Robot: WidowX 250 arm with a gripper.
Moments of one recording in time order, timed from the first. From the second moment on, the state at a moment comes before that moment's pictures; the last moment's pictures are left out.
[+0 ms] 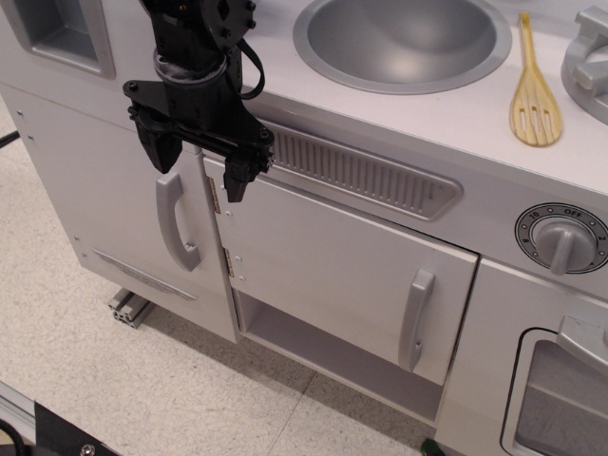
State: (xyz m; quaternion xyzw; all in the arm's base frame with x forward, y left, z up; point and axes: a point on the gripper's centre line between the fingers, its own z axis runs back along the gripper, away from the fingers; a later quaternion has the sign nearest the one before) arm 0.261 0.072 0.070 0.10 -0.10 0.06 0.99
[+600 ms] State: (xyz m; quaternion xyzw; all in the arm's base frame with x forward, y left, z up) arm 0.245 0.038 0.035 0.08 -0.08 0.03 0.99
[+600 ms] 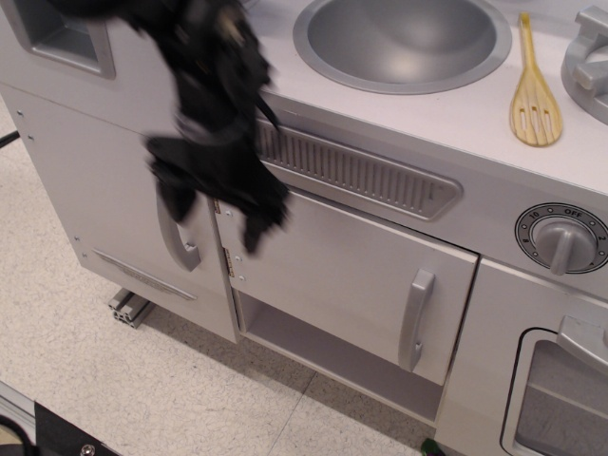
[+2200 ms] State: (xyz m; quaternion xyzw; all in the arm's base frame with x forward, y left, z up) arm 0.293 -0.083 -0.038 0.01 -0.19 0.05 0.98
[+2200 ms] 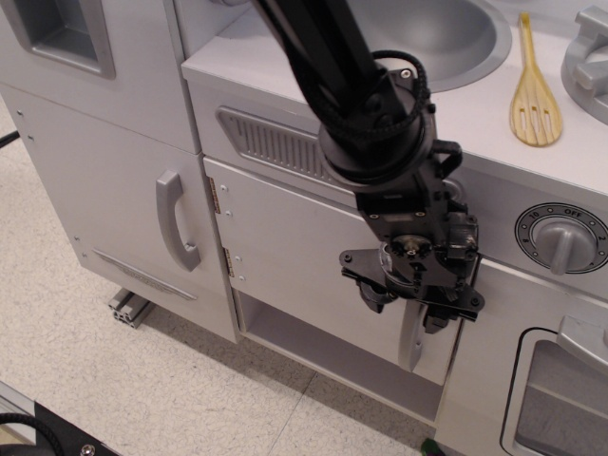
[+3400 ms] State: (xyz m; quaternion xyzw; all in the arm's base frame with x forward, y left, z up) arm 0.227 -0.042 -0.017 0.02 -0.15 -0.08 0.99
